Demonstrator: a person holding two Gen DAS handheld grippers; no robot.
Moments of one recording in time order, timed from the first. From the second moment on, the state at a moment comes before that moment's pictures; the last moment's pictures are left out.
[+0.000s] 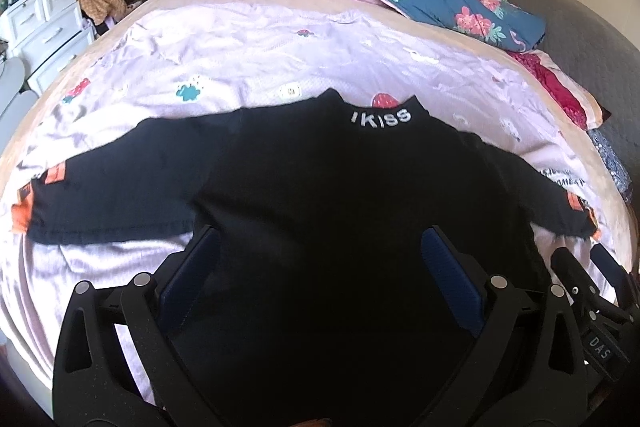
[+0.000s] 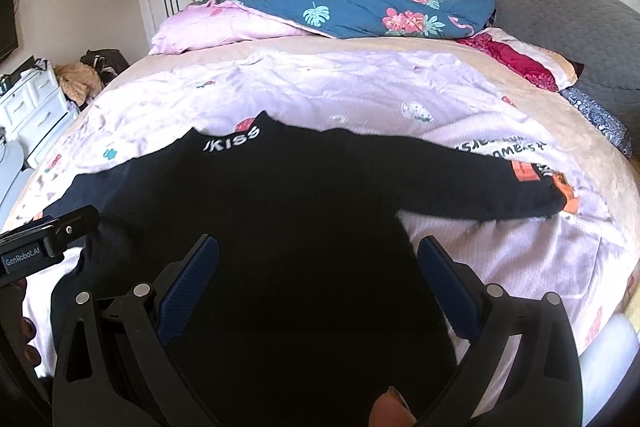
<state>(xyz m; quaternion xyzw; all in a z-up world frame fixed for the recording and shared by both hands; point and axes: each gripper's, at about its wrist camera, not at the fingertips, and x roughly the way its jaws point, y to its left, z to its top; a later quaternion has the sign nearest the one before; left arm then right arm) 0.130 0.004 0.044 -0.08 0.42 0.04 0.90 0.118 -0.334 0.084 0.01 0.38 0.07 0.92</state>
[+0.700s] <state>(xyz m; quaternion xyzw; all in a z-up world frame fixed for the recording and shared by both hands) 0.215 -0.019 0.036 -0.06 0.44 0.03 0.90 0.229 -0.369 0.087 0.09 0.40 0.00 0.91</state>
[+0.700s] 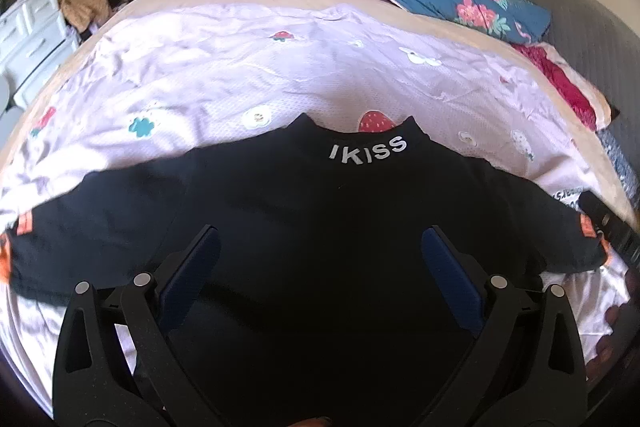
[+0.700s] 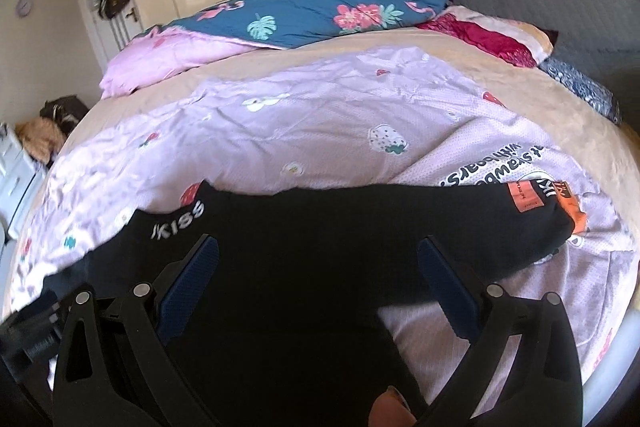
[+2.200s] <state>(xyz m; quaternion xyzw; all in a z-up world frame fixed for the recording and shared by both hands) 0.257 -0.128 -0.042 0.00 0.46 -0.13 0.88 0.253 -0.631 -0.036 0.35 0.40 -0.26 0.80</state>
